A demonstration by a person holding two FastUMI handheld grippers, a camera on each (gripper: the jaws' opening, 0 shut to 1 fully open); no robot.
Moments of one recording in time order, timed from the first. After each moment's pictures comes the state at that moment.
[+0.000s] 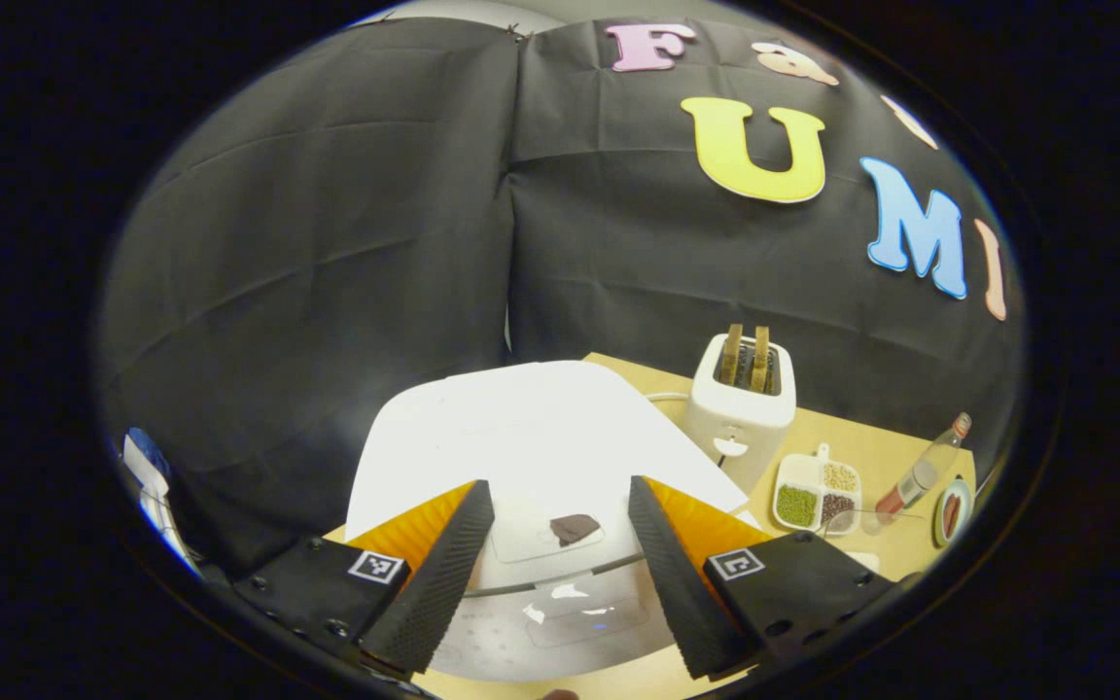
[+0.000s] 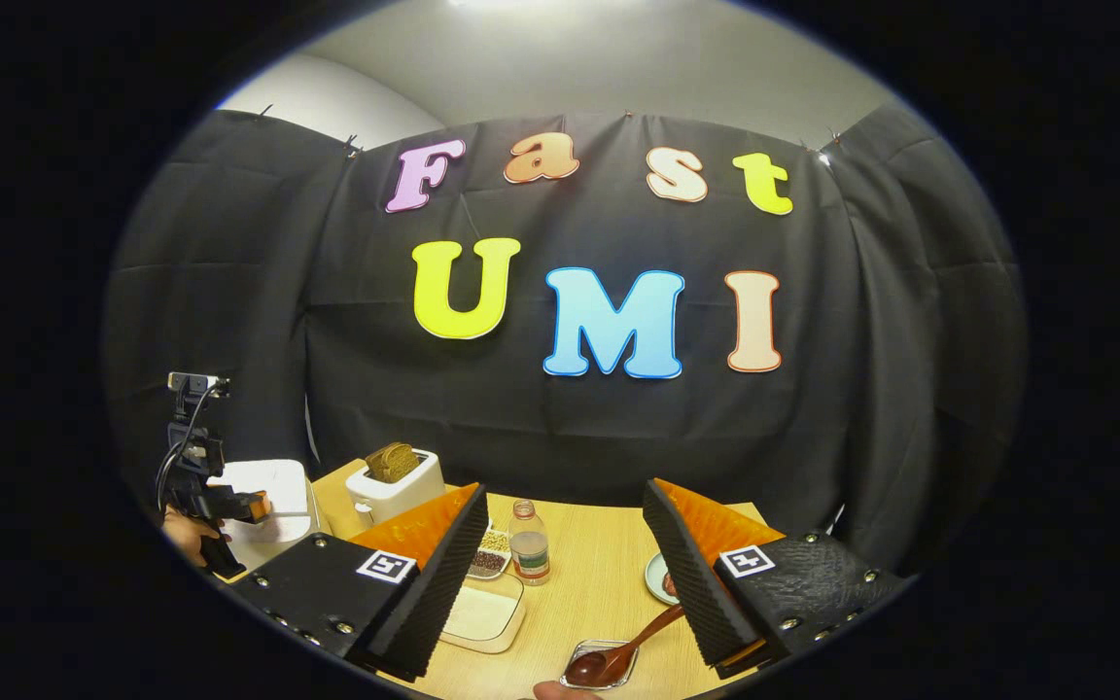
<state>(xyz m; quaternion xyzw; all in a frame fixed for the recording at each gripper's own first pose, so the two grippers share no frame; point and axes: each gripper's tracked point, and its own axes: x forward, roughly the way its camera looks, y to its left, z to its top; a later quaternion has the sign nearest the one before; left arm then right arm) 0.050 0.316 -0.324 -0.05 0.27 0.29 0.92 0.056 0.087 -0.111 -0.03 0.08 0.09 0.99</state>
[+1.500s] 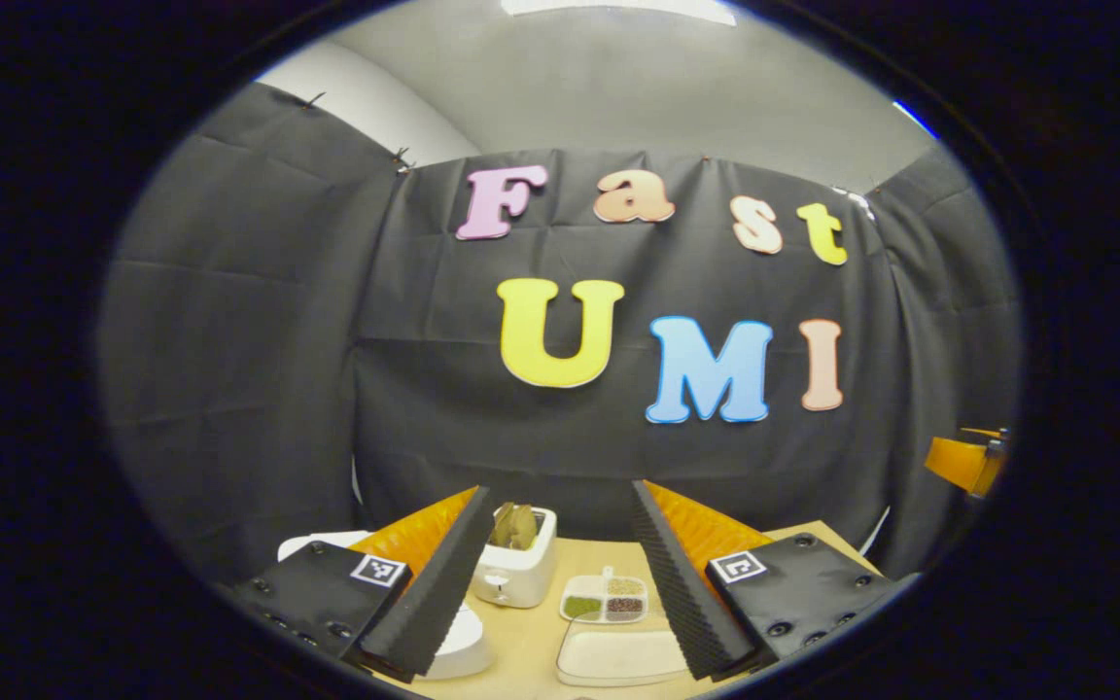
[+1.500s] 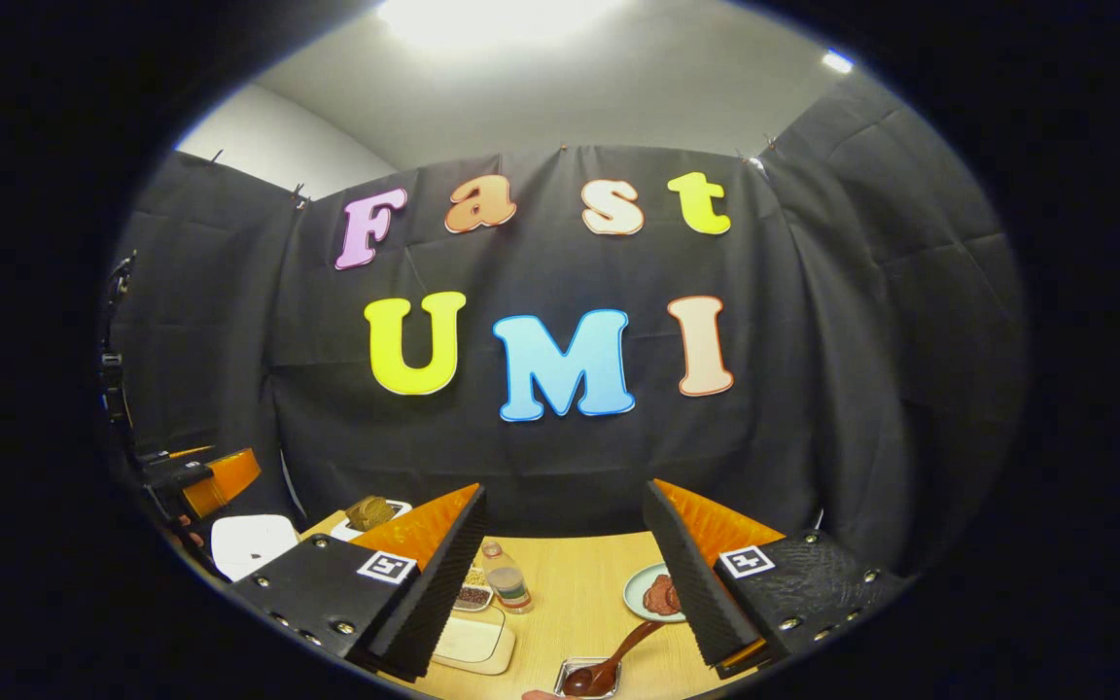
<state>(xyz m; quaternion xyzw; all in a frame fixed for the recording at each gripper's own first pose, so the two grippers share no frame) 0.056 0.082 -0.061 0.00 0.04 0.06 1.00 0.049 0.035 -0.052 0.03 0.02 0.03 1.00</state>
